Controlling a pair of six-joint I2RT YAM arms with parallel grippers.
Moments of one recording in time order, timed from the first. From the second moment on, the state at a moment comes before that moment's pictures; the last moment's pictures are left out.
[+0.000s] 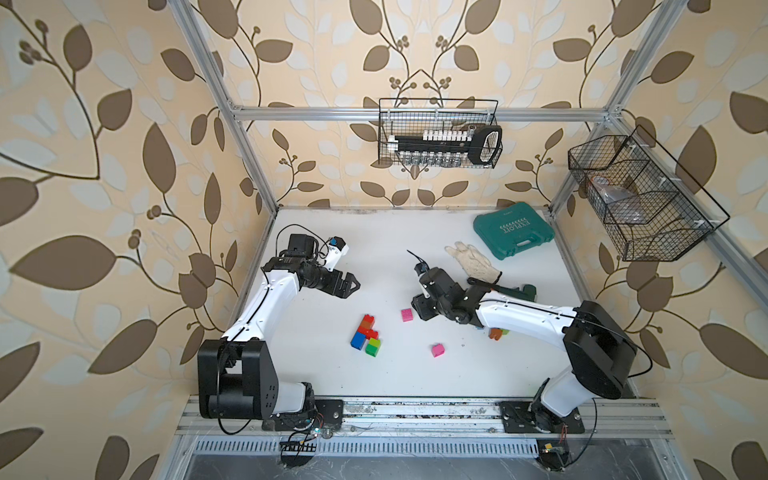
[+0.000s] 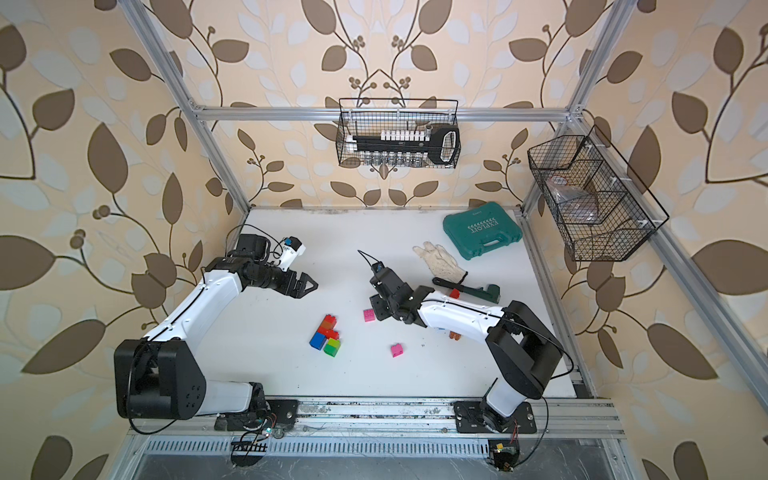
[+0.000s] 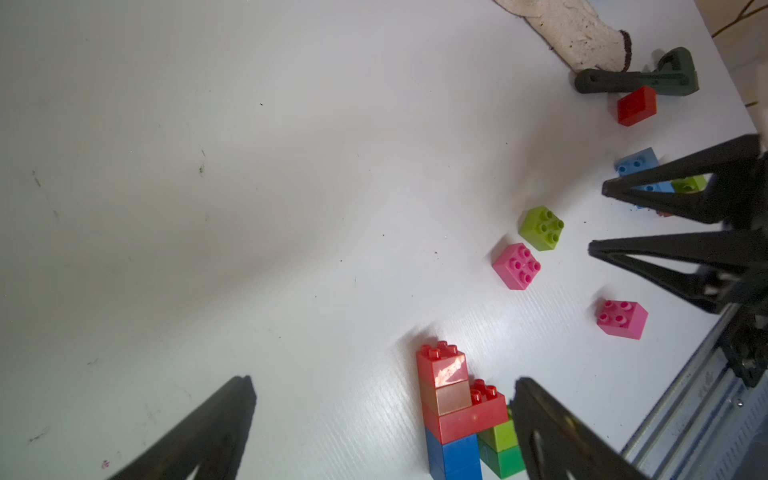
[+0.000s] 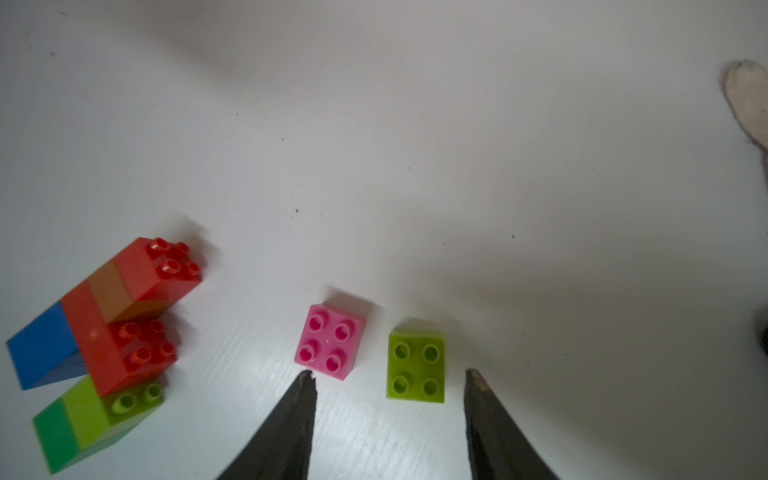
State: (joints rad) left arm 0.01 1.35 1.01 -0.73 0.51 0.31; right arm 0.79 1.63 1.08 -0.39 0.14 0.35
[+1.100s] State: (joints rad) left arm 0.22 1.37 0.81 -0.47 0.41 0.33; right arm 0.74 2.01 1.46 -0.86 0.04 0.42
